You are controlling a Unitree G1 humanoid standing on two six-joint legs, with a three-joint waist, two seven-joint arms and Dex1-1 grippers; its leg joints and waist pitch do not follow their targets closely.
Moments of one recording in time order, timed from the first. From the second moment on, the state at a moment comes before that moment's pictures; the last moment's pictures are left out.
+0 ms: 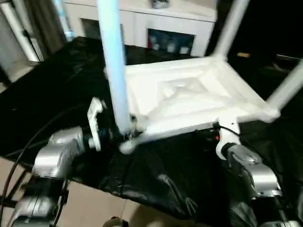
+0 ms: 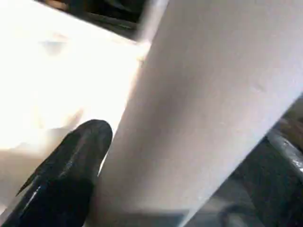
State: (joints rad) left arm -0.33 0.38 -0.07 0.17 -0.46 0.45 -1.19; right arm -0.29 -0.24 0.01 0.31 0.13 0.43 0.23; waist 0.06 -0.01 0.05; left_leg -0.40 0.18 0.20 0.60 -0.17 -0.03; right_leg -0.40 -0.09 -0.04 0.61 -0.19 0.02
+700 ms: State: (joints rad) left arm -0.39 0.09 -0.22 0.13 -0.45 0.49 -1.00; right arm -0.46 -0.16 0.05 0.61 0.09 0.24 0.35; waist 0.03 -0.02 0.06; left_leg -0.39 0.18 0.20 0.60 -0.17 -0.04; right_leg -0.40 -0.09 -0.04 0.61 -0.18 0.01
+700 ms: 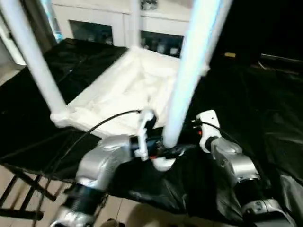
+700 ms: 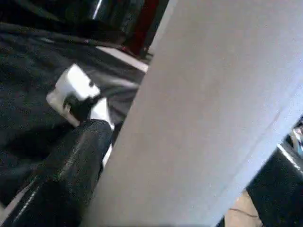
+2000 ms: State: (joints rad) left arm -0.44 0.35 -0.32 0.39 -0.16 0.13 -1.12; right arm -0.19 -0.67 0.00 0.18 0.22 0.26 0.92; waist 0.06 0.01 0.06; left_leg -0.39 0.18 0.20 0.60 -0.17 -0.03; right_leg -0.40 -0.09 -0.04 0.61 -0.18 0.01
